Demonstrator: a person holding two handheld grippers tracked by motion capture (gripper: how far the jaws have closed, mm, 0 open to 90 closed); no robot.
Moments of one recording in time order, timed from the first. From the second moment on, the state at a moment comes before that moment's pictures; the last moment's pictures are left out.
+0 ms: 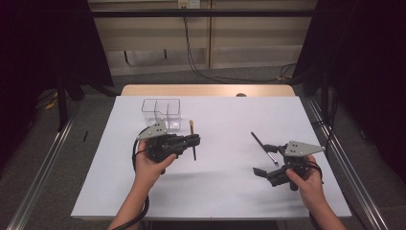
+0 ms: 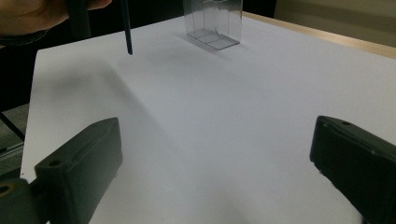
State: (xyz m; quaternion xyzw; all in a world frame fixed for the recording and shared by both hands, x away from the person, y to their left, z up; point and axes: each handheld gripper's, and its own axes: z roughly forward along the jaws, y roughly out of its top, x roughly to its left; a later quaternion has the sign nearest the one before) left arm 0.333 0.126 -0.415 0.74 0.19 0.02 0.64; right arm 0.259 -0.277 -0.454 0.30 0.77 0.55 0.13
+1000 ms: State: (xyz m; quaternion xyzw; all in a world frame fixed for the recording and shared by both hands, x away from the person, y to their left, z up) left arm 0.352 0.148 -0.411 0.75 0.22 0.06 0.62; right arm 0.249 -0.293 -0.463 0.31 0.76 0.55 0.13
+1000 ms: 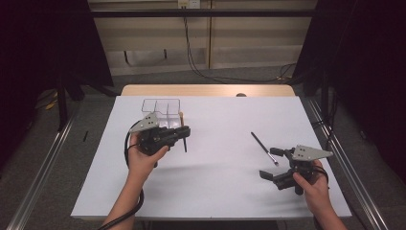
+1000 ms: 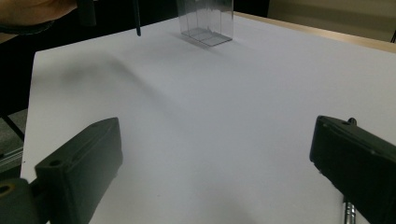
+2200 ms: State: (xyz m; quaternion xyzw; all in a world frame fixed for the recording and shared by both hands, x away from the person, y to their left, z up) left arm 0.388 0.183 -0.399 0.74 0.28 0.12 0.60; right arm 0.248 -0.297 -0.464 0.31 0.76 0.55 0.14
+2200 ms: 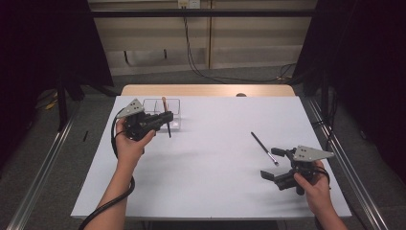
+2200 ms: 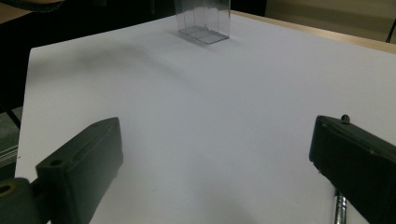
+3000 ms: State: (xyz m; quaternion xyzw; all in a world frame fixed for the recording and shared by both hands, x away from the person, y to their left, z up) left arm 0.404 0.201 -0.385 0.74 0.31 0.16 0.58; right arm 0.248 -0.298 -0.464 0.31 0.76 0.55 0.14
